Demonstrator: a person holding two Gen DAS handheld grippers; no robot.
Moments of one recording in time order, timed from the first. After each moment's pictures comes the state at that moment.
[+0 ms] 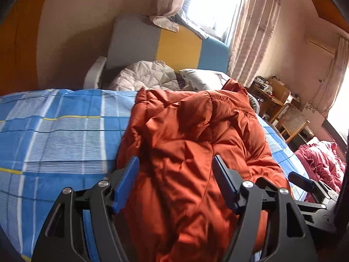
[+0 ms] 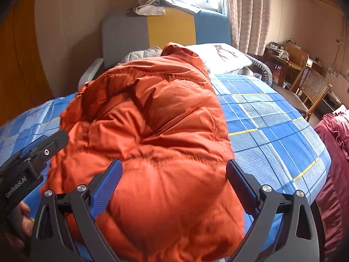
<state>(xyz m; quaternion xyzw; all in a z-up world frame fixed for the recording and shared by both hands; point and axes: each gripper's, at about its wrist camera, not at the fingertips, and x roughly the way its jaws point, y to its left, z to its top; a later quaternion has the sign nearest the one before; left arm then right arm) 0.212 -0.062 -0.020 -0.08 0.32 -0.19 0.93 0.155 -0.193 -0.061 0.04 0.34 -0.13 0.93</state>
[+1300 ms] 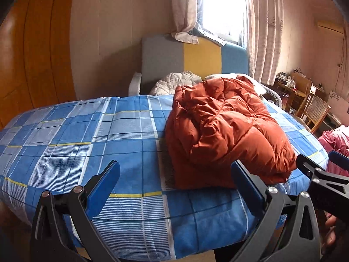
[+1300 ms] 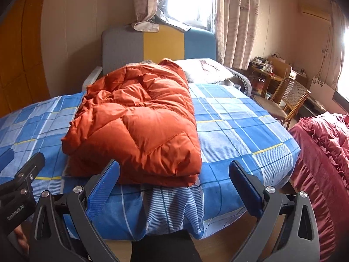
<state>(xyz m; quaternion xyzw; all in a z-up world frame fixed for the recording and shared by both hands) 0.062 -0.021 -0.009 -0.01 0.28 -0.07 0.96 0.021 -0.164 -0.045 0.00 0.29 -0.16 0.94</state>
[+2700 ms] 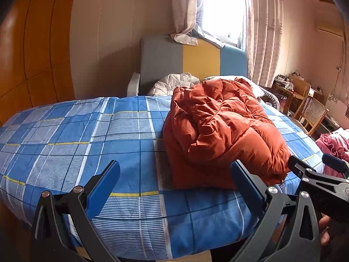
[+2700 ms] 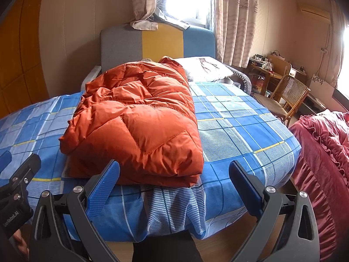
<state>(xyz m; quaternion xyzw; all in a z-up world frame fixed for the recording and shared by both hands) 0.056 -0.024 -0.008 -0.01 0.28 -0.08 0.96 0.030 -0.162 -0.050 0.01 0.30 -0.17 0.94</state>
